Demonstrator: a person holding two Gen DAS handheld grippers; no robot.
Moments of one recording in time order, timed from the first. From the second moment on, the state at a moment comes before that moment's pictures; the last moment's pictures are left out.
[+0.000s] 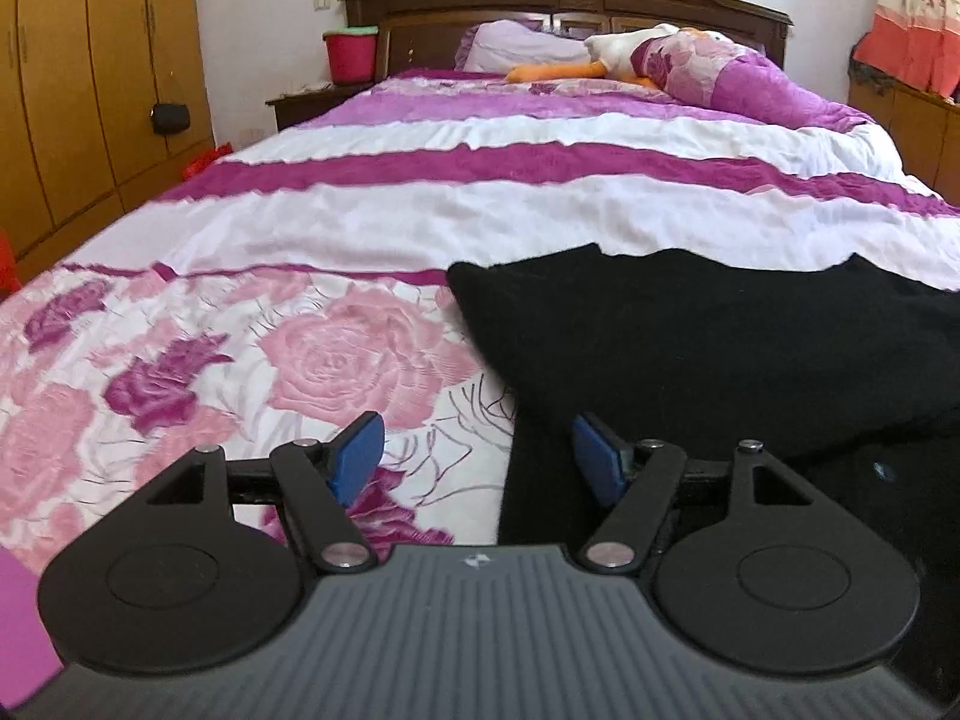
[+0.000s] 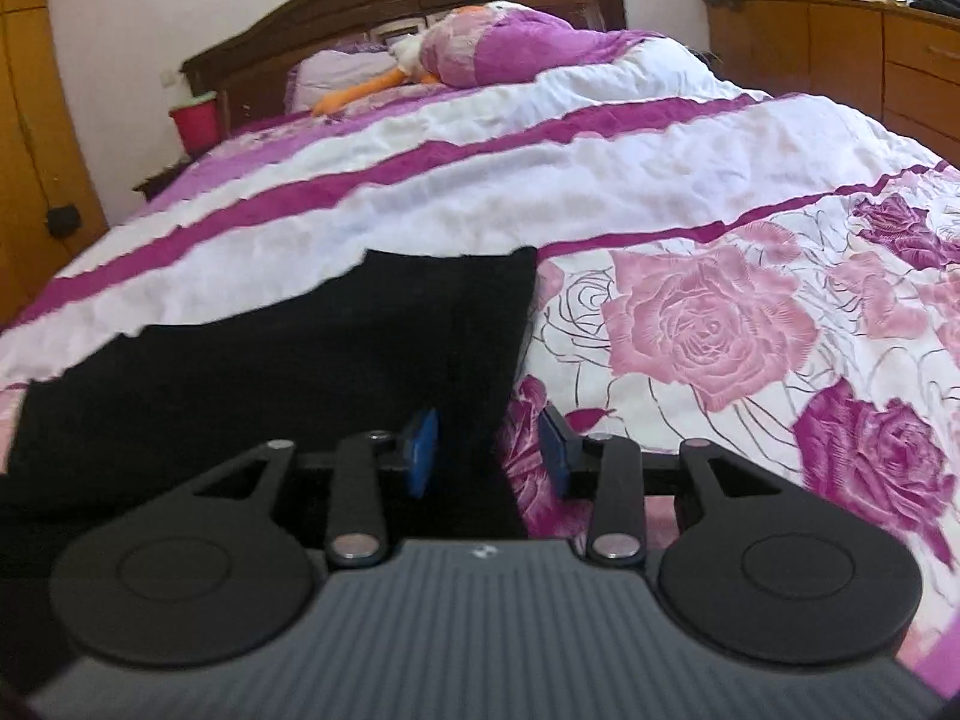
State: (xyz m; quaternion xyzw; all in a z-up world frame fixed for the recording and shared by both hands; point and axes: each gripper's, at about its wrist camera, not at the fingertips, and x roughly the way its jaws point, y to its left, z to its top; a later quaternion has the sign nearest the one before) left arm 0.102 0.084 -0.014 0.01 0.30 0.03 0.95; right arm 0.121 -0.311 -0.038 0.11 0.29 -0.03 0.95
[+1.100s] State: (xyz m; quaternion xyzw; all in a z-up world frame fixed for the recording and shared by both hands) left arm -0.107 0.089 -0.034 -0.04 0.39 -0.08 0.92; right arm -0.097 -0.316 -0.065 0.13 0.33 0.04 0.94
